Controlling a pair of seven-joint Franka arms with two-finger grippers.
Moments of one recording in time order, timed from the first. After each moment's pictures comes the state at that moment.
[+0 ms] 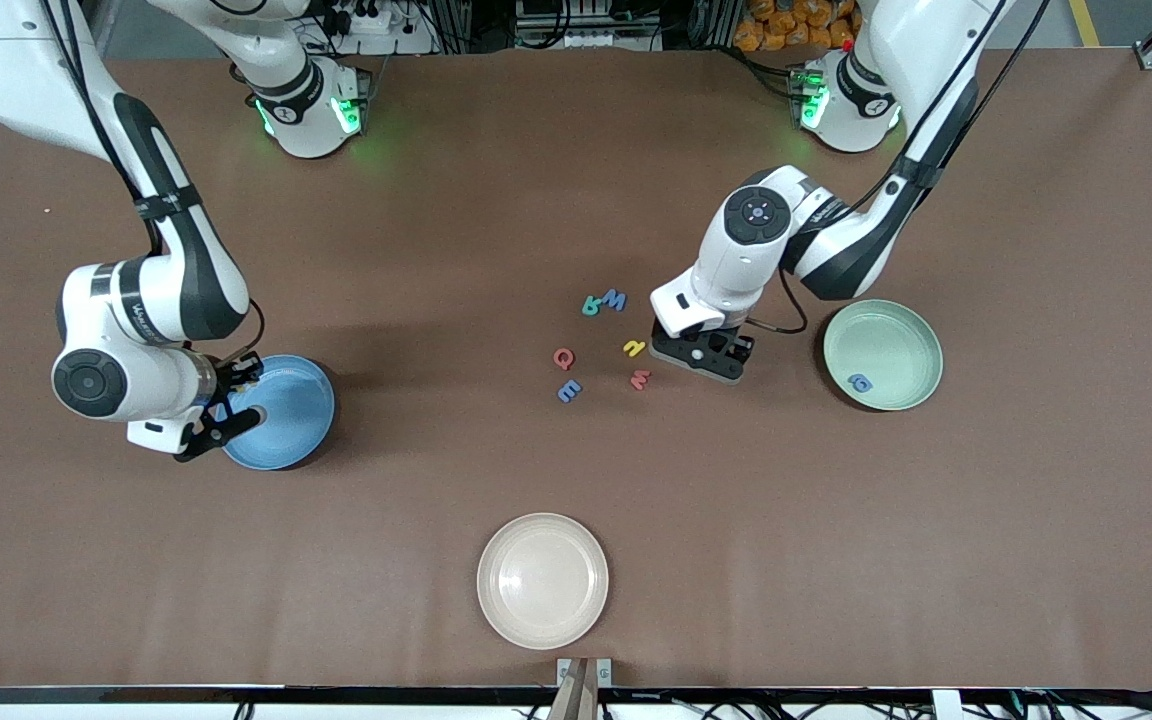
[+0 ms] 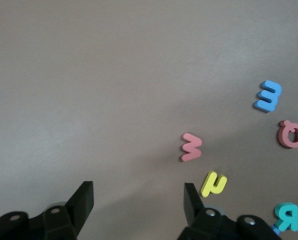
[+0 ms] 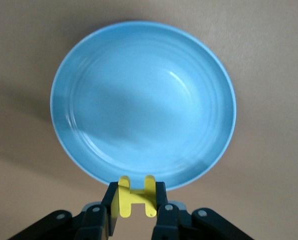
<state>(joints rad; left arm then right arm) -0.19 0.45 -0.44 -2.01 0.33 2.56 -0.40 -0.09 0.48 0.15 -1.81 -0.17 1.98 -0.35</state>
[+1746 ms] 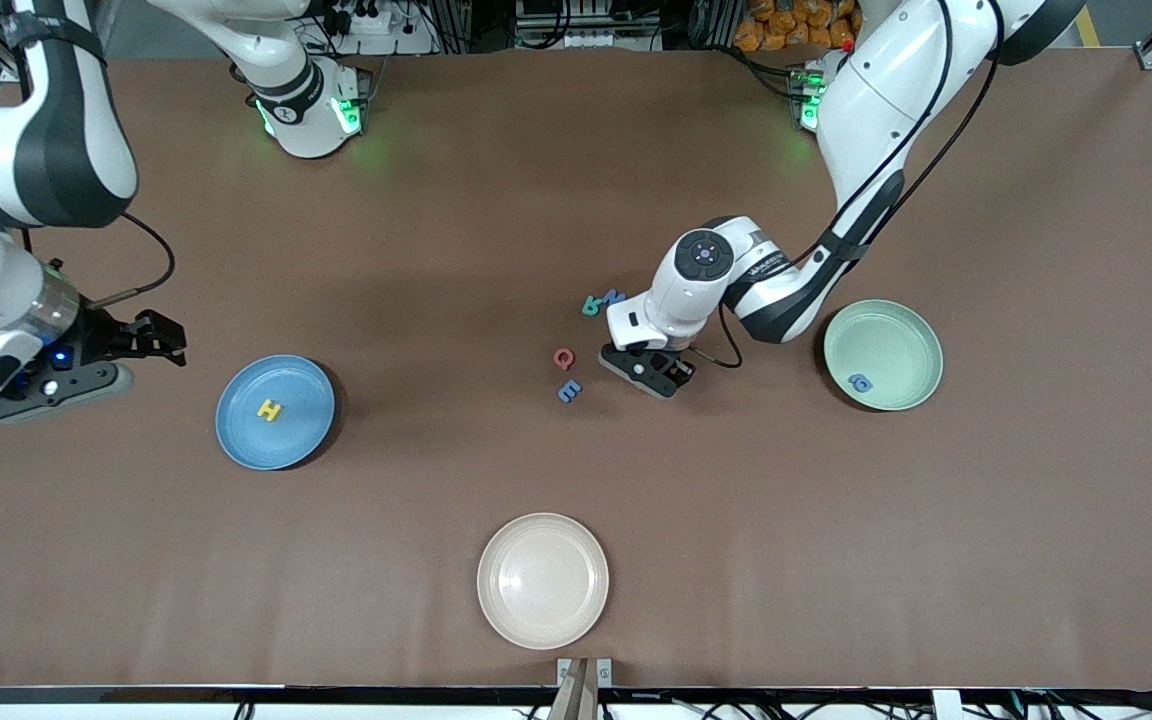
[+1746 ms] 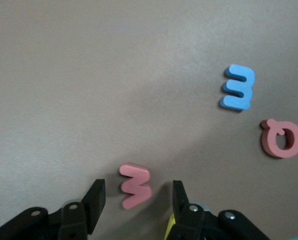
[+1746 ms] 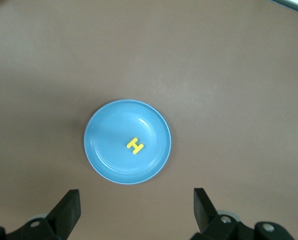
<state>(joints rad) -0.26 0.70 -0.45 -1.88 0.45 2.67 -0.39 -0.09 0.15 0.11 -1.72 -0.04 1.91 -0.30</state>
